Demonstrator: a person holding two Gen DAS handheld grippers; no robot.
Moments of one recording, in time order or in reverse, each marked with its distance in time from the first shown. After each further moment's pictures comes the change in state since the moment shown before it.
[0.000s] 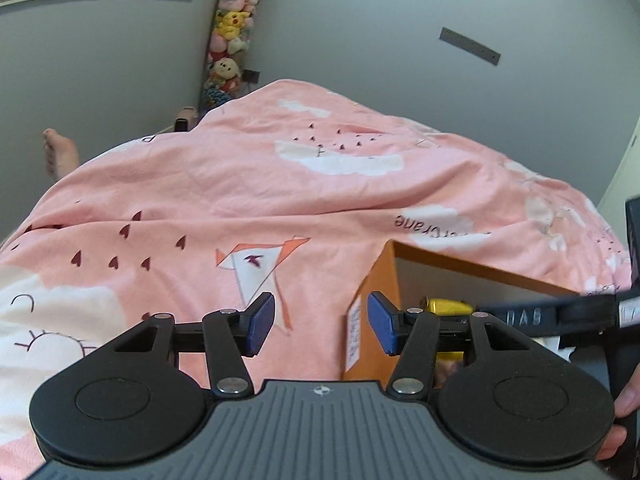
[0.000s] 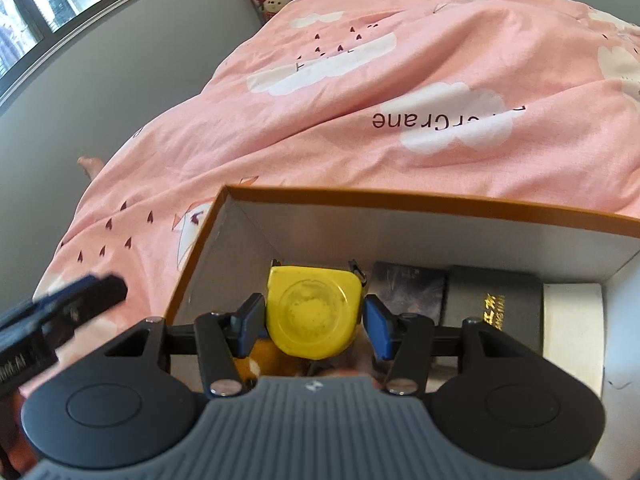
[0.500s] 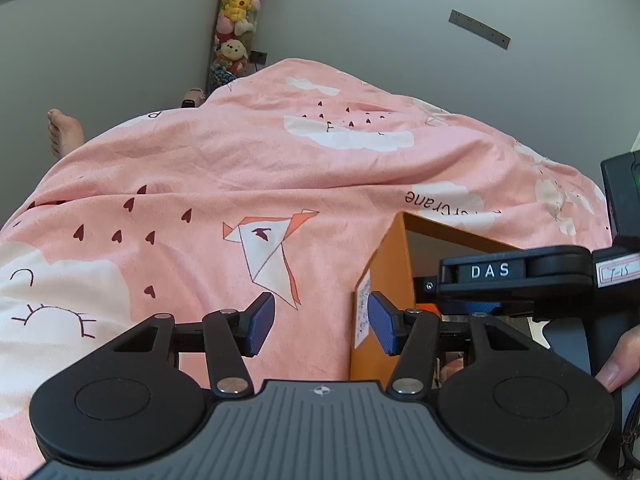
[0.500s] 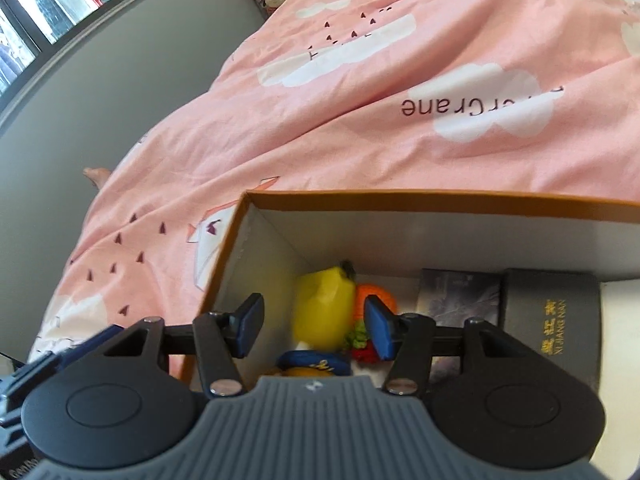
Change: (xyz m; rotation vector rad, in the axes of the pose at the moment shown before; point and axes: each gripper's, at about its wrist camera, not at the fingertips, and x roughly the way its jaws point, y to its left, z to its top) left arm 0.004 0.002 -0.009 -0.007 0.056 0.015; right arm 0.030 0.012 0.007 0.053 0.026 0.066
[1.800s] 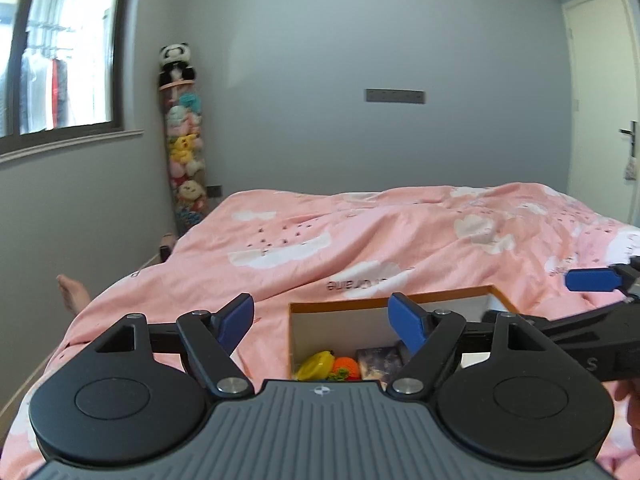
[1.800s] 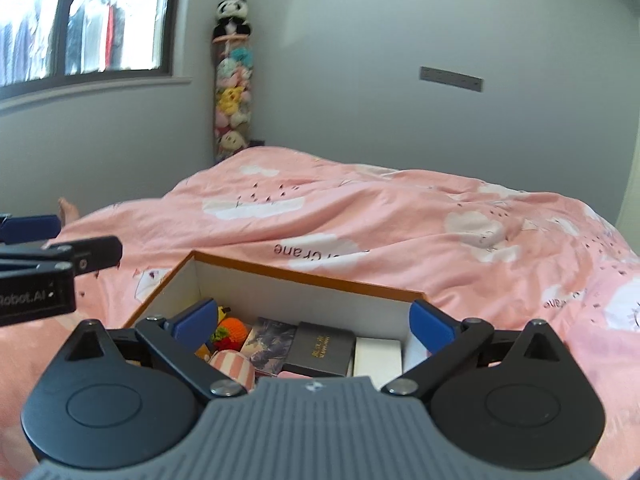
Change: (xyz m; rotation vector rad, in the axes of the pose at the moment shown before) left arm -0.129 -0.108 -0.030 0.319 -0.342 -0.015; right arm -0.214 0.000 -0.131 -0.274 -0.542 -0.367
